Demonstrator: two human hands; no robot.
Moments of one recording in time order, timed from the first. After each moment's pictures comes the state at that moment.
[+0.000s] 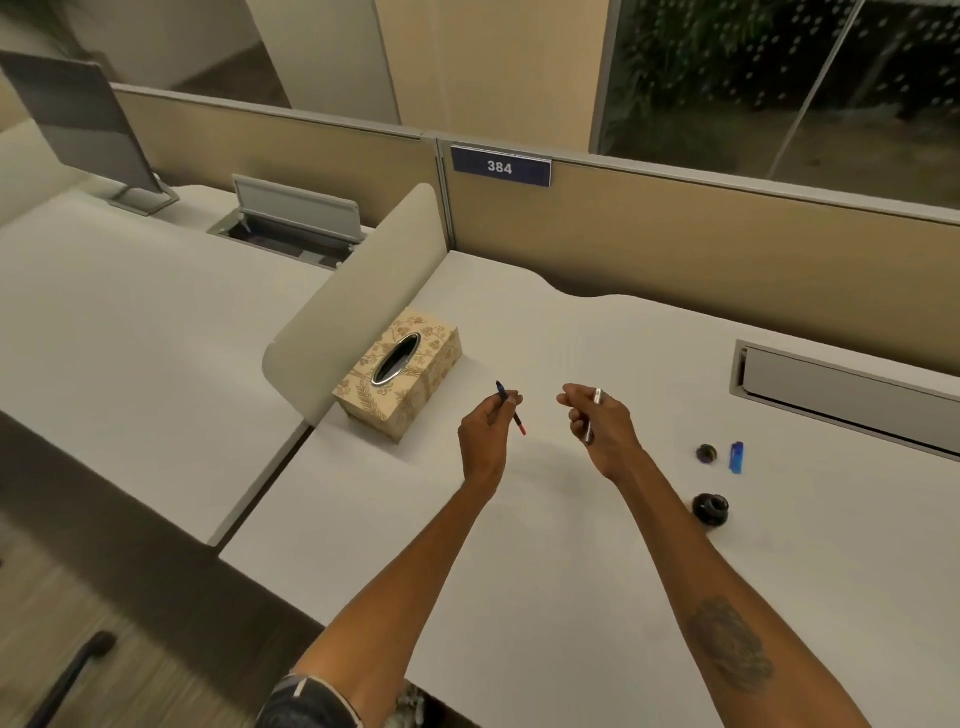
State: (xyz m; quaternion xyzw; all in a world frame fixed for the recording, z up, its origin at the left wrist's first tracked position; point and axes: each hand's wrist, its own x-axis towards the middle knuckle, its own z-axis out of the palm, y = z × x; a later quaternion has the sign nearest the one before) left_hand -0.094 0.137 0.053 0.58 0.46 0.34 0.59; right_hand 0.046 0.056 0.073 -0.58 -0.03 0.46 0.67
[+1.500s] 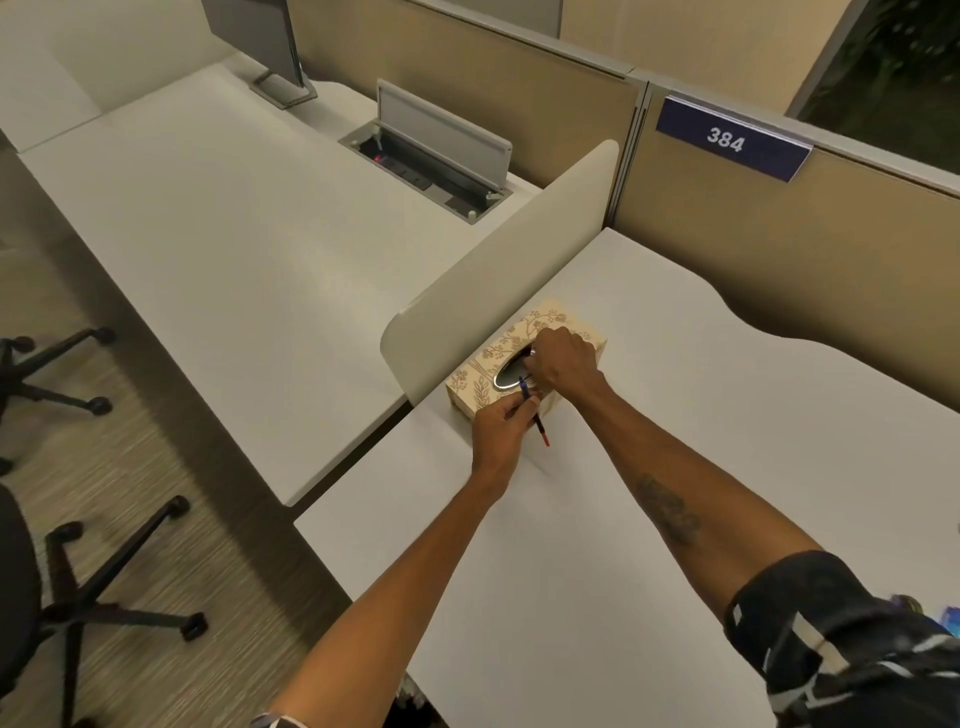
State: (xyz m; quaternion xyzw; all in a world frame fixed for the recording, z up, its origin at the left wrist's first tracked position) left_hand -0.183 0.288 0.005 0.45 0.55 0.36 0.61; right_hand -0.058 0.360 0.049 -0.80 -0.58 0.16 0.04
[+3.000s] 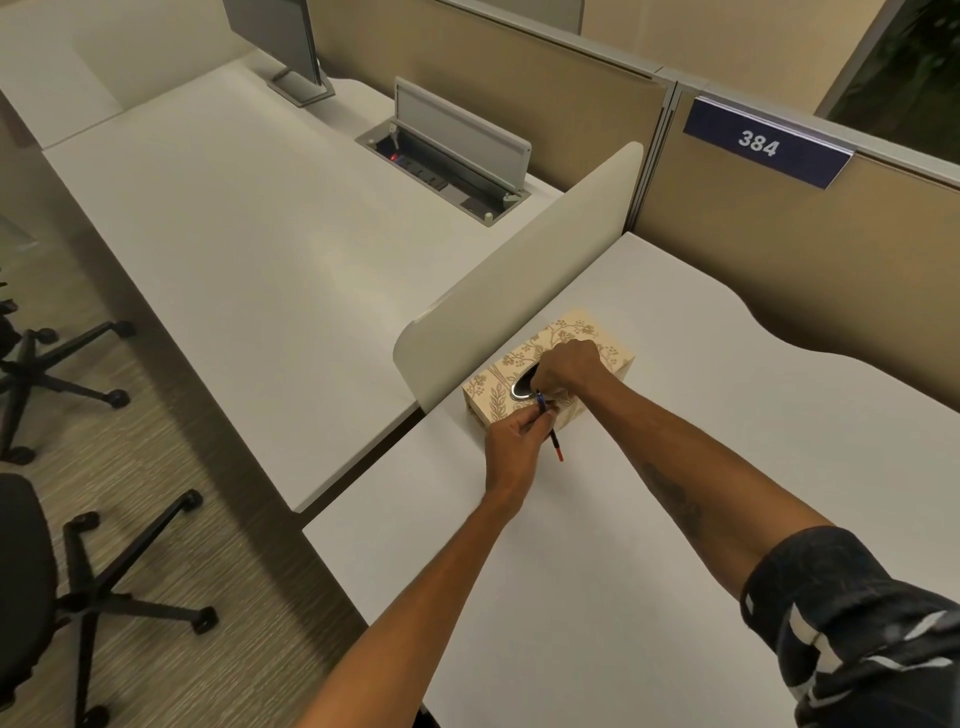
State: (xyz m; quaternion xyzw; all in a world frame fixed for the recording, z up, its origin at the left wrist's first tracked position) left_hand -0.182 0.288 0.004 0.46 0.55 0.37 0.59; right_hand -0.068 0.381 0.061 -0.71 -0.65 0.13 -0.23
